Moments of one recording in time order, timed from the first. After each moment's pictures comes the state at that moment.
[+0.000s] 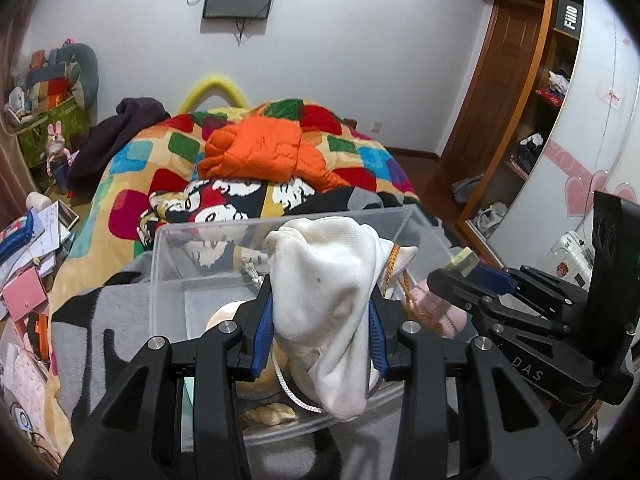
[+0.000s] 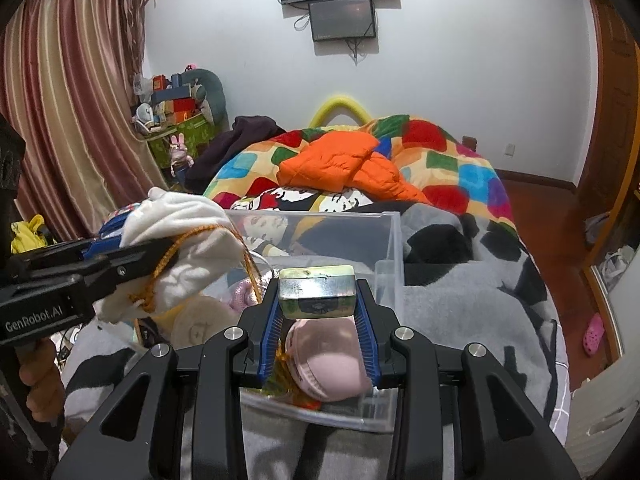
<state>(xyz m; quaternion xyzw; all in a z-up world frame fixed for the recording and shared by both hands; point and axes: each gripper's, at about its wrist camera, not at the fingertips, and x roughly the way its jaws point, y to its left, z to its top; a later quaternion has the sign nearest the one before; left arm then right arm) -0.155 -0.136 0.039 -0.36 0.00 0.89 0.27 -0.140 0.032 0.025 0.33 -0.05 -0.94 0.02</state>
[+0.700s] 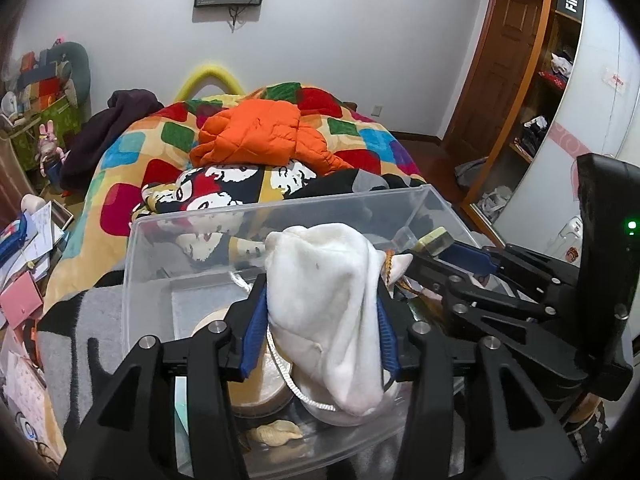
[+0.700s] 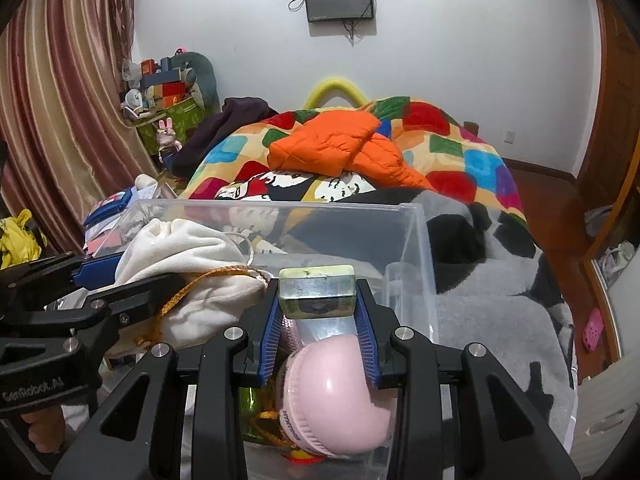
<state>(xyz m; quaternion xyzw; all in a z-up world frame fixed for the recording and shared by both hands) -0.170 -0.123 0.018 -0.38 0.02 0.88 0.27 -0.182 0.028 0.002 0.36 -0.04 -0.93 0.01</state>
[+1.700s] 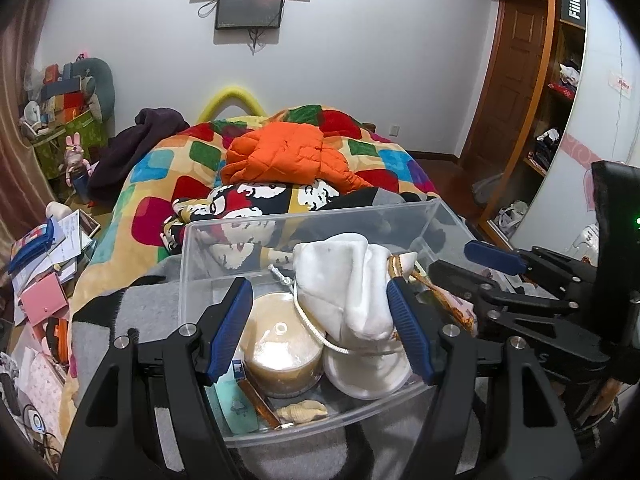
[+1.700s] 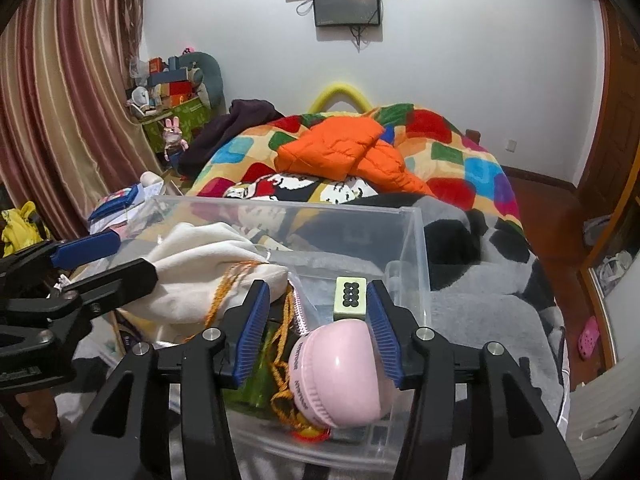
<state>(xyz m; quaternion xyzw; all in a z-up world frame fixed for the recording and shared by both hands) -0.147 -0.149 0.032 -0.34 0.02 0.91 0.24 -0.157 0.024 0.019 0.35 -0.03 -0.94 0.02</state>
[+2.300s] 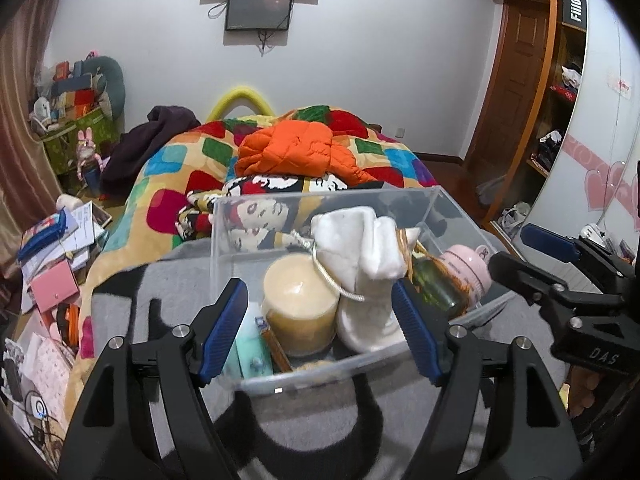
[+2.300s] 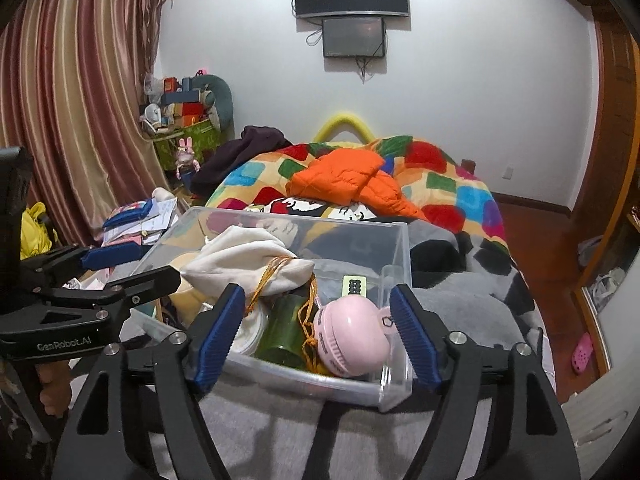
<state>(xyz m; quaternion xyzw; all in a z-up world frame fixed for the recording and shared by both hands) -0.120 -0.174 0.031 -0.34 0.02 0.91 0.23 -0.096 0.014 0.043 0.30 -0.02 -0.95 0.02</state>
